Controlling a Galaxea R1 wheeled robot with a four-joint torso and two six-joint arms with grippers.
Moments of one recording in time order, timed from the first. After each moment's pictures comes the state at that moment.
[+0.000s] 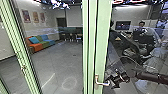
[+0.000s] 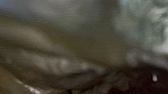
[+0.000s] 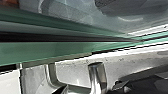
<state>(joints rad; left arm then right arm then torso) 1.51 3.01 -2.62 -0.23 0.10 0.26 -0.37 2.45 -1.65 0.17 -0.66 0.99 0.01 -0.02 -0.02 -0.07</state>
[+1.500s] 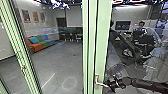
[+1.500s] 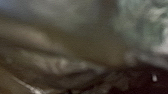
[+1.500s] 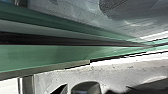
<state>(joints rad) 1.51 3.02 -2.63 -0.23 0.10 0.26 -0.50 2.55 -1.80 0.14 -0.50 0.88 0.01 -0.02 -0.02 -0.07</state>
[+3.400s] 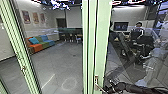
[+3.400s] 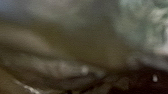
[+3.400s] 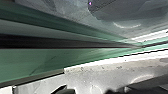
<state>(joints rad) 1.51 3.02 -2.63 -0.23 0.10 0.26 -0.62 2.73 -2.11 0.13 -0.53 0.76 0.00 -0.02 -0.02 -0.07</state>
